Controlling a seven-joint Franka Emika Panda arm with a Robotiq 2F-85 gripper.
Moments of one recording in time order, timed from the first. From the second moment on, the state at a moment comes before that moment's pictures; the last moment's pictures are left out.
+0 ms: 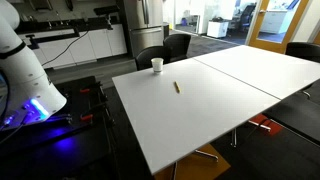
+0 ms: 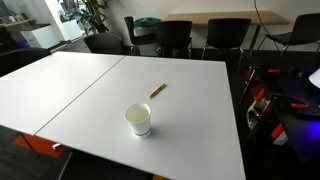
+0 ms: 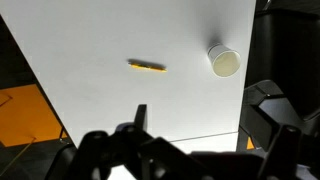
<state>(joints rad) 0.01 -0.42 0.12 -2.36 0.06 2.20 0.24</state>
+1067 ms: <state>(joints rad) 0.01 -0.39 0.05 -2.36 0.05 2.29 0.05</state>
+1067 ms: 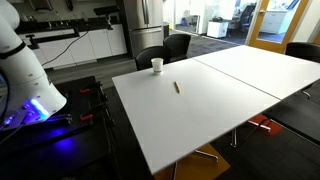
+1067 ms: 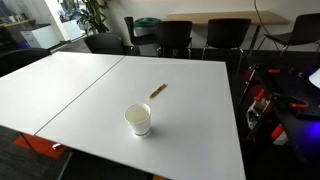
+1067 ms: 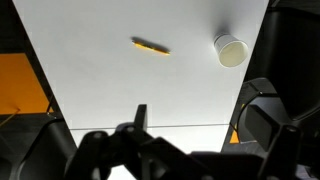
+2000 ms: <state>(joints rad) 0.04 -0.11 -0.11 -2.36 0.24 2.50 -0.69</state>
